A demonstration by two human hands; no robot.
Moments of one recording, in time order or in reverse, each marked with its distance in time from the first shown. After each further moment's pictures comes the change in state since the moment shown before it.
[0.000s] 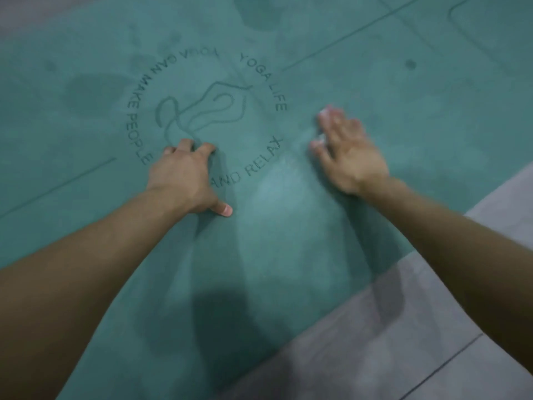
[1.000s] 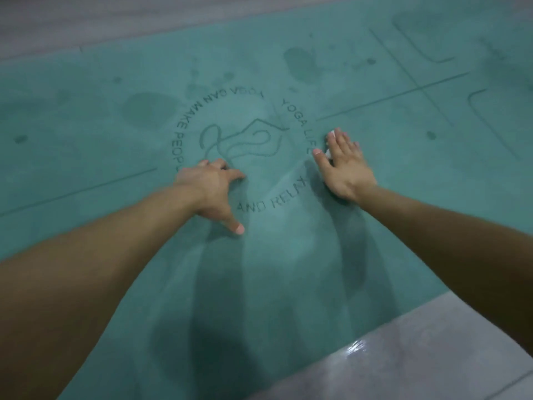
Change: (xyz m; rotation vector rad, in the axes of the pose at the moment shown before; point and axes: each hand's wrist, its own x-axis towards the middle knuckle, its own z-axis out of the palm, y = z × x) left_hand 0.005 -0.025 -0.030 0.047 -0.086 0.091; right_hand 0.073 -0.036 -0.015 0.027 -0.123 0.020
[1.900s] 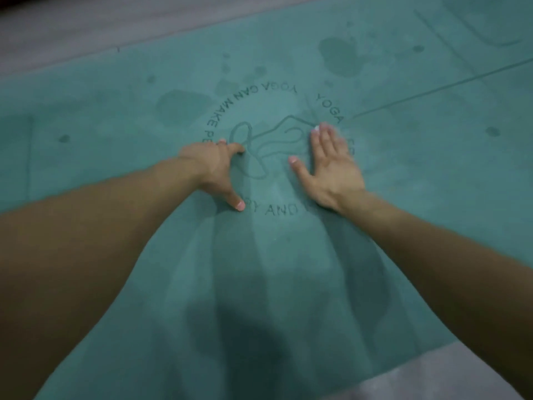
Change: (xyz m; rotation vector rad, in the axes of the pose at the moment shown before) left_hand 0.020 -0.050 -0.016 -0.005 -0.051 -0.113; right_hand 0.008 -0.087 0.033 -0.058 0.026 -0.162
